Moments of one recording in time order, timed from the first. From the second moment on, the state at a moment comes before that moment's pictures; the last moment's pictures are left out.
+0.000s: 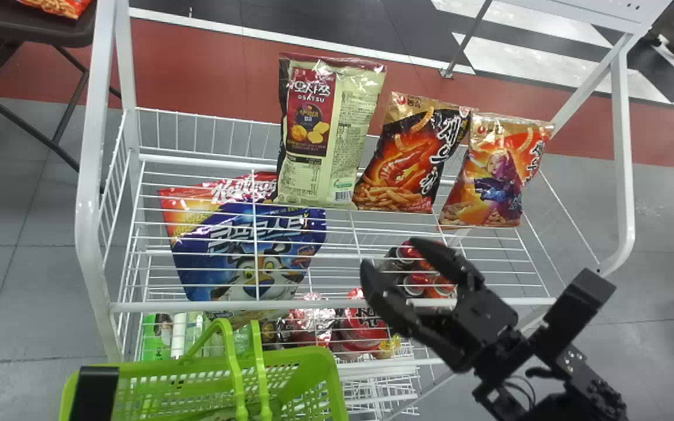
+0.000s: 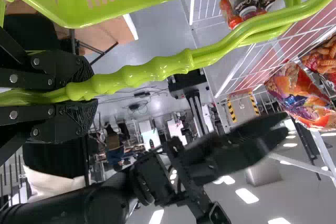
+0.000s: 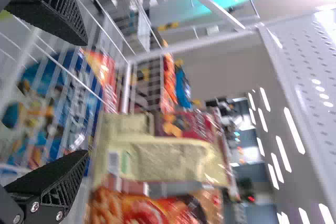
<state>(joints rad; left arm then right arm) 0.55 0.00 -0.13 -2.29 0.48 1.44 -0.77 0.75 -0.23 -0.25 -2.30 -0.41 0.17 0.46</state>
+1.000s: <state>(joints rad) 0.54 0.00 -0.18 -2.27 0.45 1.43 -0.77 0.26 -0.23 -0.15 -1.89 -0.23 0.13 0.13</state>
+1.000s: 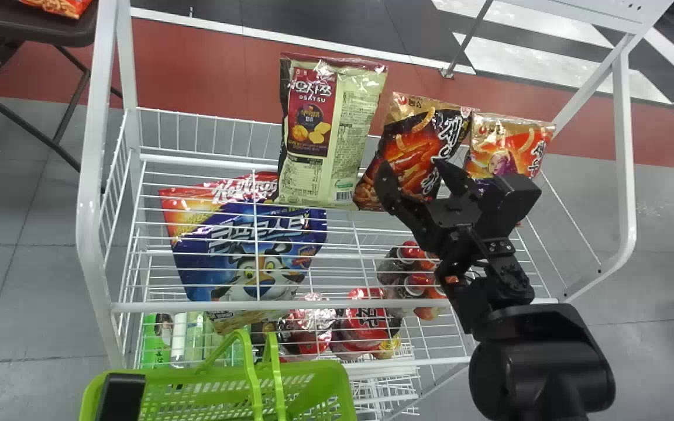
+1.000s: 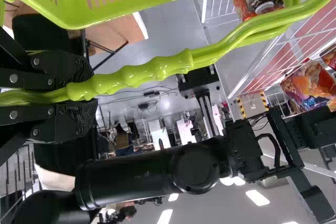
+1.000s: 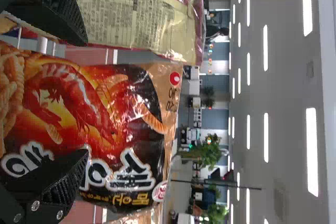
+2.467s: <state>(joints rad) 0.55 0.00 -0.19 -2.27 0.44 1.44 -0.77 0.36 -0.24 -0.20 -1.97 -0.26 0.18 0.19</state>
